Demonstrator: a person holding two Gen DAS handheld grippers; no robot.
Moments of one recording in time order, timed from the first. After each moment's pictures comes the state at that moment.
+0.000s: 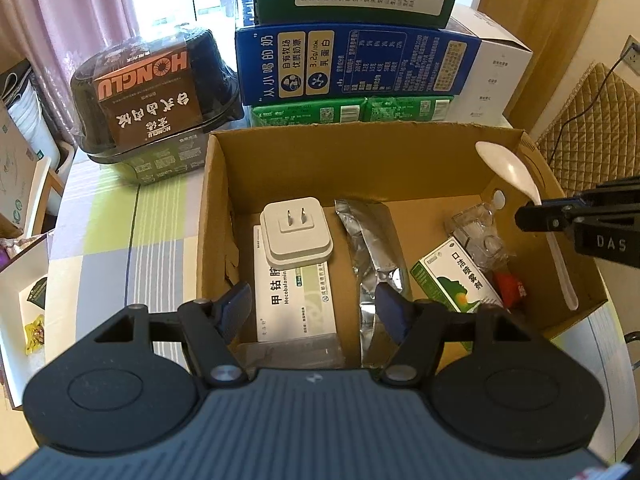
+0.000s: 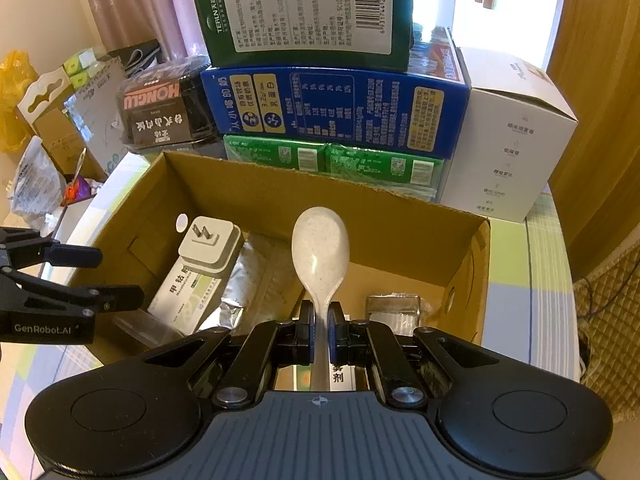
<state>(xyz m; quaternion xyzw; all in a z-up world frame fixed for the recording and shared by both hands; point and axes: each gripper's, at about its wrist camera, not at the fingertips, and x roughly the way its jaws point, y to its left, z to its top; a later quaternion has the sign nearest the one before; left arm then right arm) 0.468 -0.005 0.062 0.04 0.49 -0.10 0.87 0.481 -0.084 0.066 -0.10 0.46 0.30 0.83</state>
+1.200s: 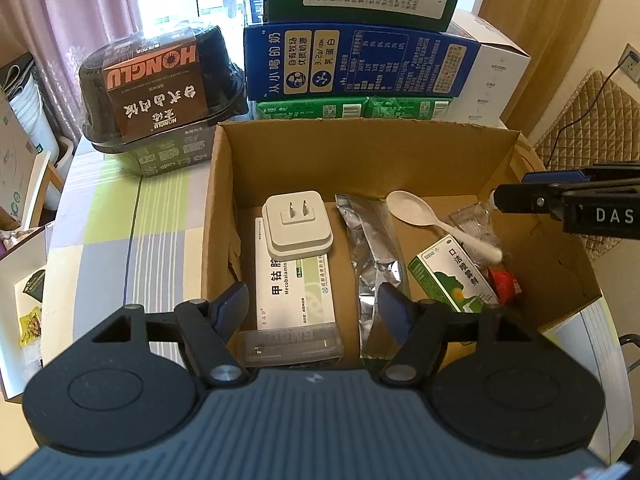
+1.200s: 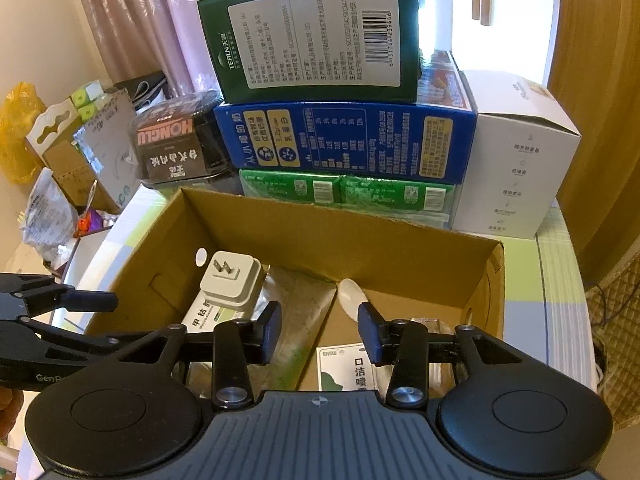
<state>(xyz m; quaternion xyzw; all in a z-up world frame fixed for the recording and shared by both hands) 0.456 0.002 0.064 0.02 0.48 -0.10 0.87 0.479 -0.077 0.080 -0.07 0.43 0.31 0.85</state>
